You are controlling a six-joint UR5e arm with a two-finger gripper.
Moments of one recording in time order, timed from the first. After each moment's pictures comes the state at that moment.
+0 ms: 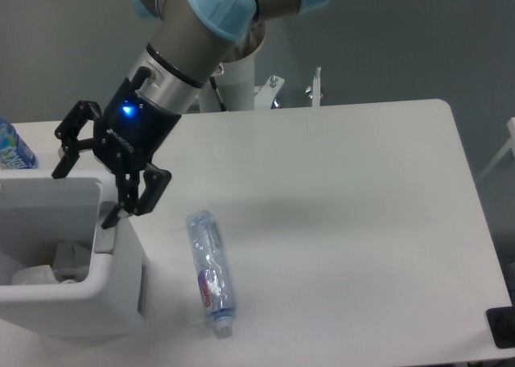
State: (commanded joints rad) arm 2.31 -1.80 -1.47 -0.93 0.76 0.71
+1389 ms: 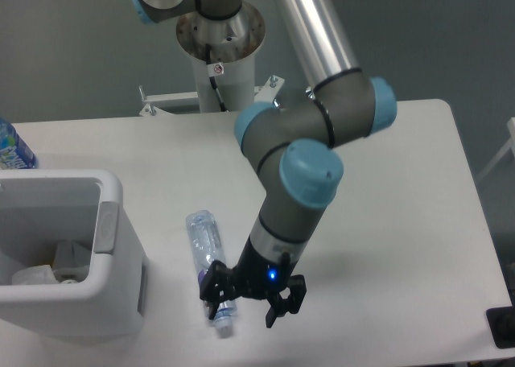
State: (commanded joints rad) arm 2.35 -2.20 -1.32 -1.00 1.20 0.32
